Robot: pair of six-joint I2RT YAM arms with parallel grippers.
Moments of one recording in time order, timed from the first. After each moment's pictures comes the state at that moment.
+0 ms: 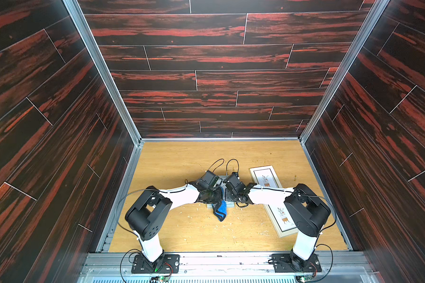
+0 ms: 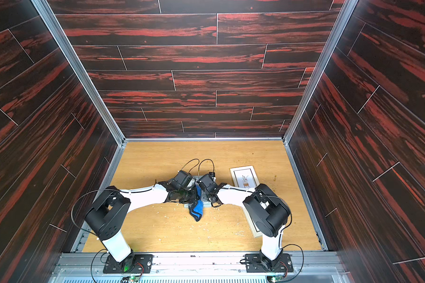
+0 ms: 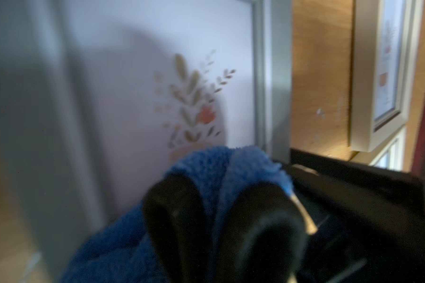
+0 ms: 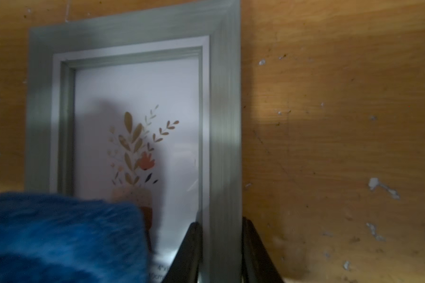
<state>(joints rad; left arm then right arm) -0.66 1.79 0.99 -0.18 0.29 -0.78 0.82 1.84 1.05 -0.29 0.20 0.72</state>
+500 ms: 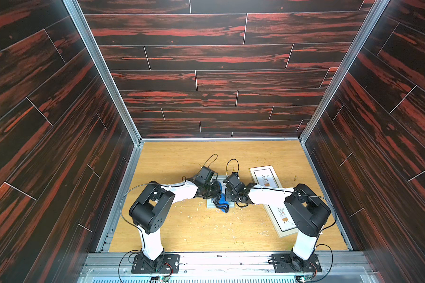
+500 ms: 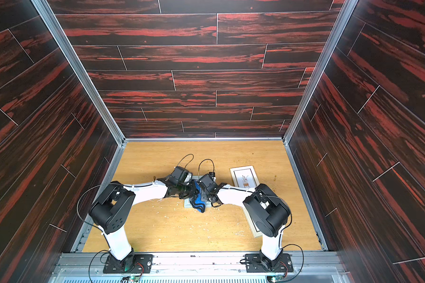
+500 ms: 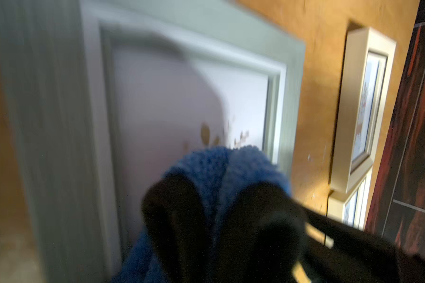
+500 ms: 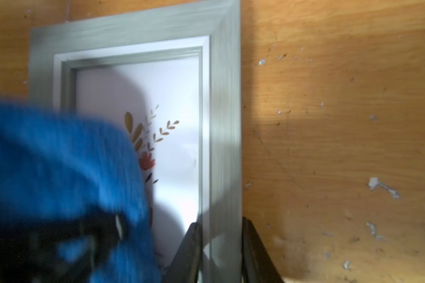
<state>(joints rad) -0.54 1.88 1.06 -0.13 0.33 -0.83 0.82 1.84 1.05 -0.29 0.20 0.73</state>
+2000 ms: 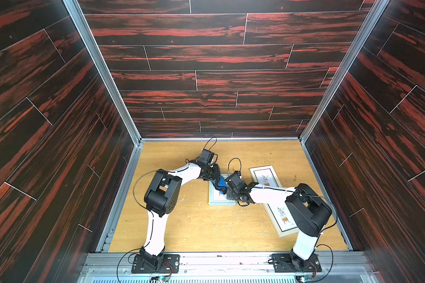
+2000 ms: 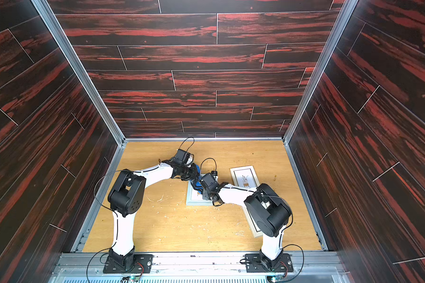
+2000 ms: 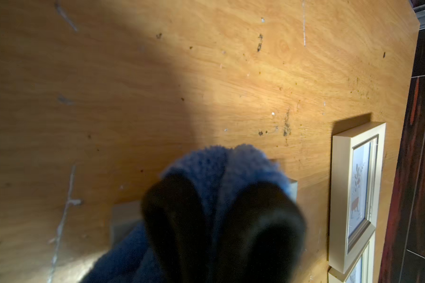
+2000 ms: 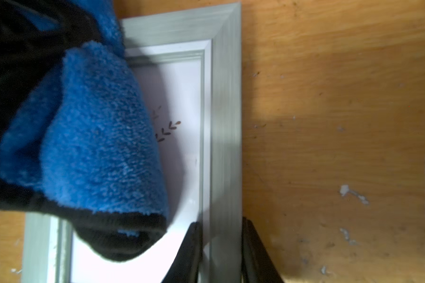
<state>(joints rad) -0.47 2.10 1.45 -0.32 0.31 -0.69 0.80 1.83 1.04 -0.28 0.23 0.73</state>
